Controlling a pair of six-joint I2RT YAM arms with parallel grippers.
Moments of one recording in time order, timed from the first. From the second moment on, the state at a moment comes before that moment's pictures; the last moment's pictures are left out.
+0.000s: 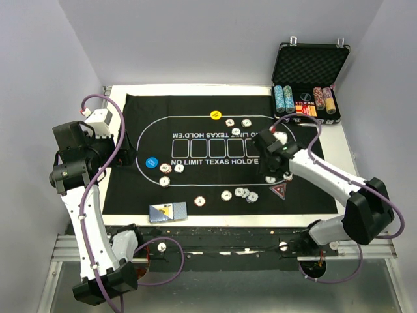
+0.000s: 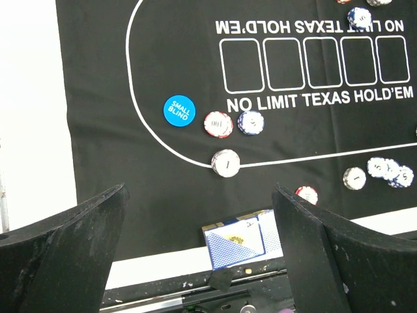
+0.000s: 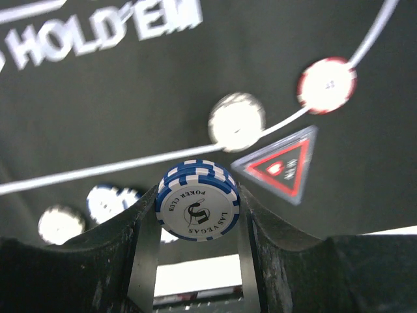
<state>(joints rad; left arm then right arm) 0.35 0.92 1.25 -1.04 0.51 0.12 0.66 1.41 1.01 -0.83 0.34 0.74</state>
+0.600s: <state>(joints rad) 0.35 0.92 1.25 -1.05 0.51 0.13 0.26 1.64 1.02 -0.67 0.35 0.64</state>
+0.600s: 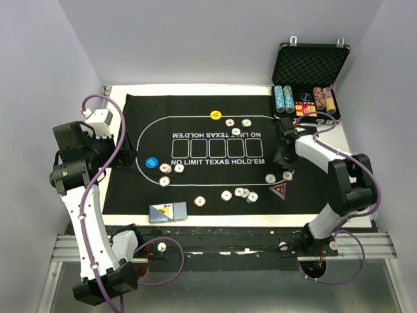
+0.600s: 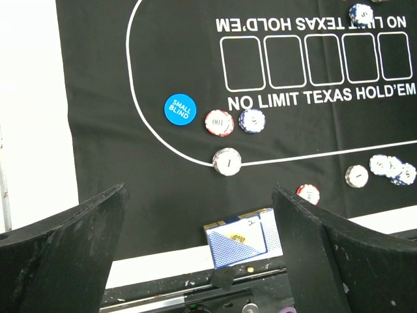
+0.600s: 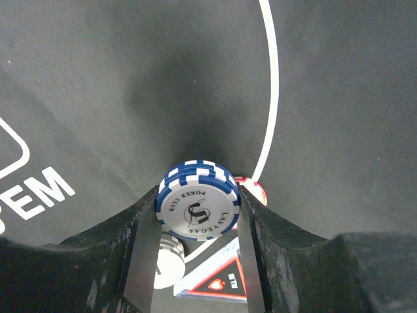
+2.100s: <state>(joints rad) 0.03 0.75 0.75 -1.26 0.52 0.84 0.64 1.35 1.06 -0.54 0.00 0.57</state>
